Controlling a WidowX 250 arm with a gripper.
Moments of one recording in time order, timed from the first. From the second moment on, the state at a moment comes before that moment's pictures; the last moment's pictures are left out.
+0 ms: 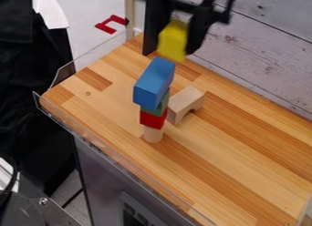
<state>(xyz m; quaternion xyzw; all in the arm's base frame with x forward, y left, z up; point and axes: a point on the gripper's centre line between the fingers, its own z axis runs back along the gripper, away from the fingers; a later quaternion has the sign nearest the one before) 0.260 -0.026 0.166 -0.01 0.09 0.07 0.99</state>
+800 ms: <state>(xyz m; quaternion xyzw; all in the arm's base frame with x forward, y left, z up) 0.275 -0.099 0.113 -0.04 0.09 0.01 0.99</state>
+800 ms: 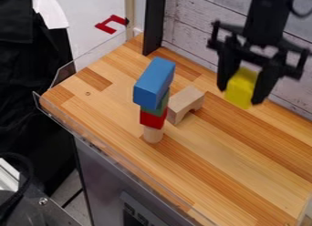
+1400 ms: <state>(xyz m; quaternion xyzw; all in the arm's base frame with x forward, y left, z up) 0.289 -0.120 0.059 -0.04 0.14 -0.01 0.99</state>
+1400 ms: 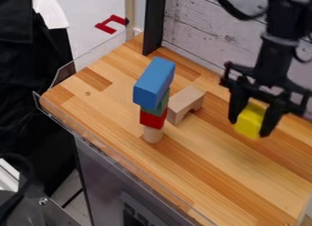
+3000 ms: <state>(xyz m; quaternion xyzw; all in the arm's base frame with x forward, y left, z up) 0.313 -0.131 0.074 -0.04 0.08 0.00 1.00</state>
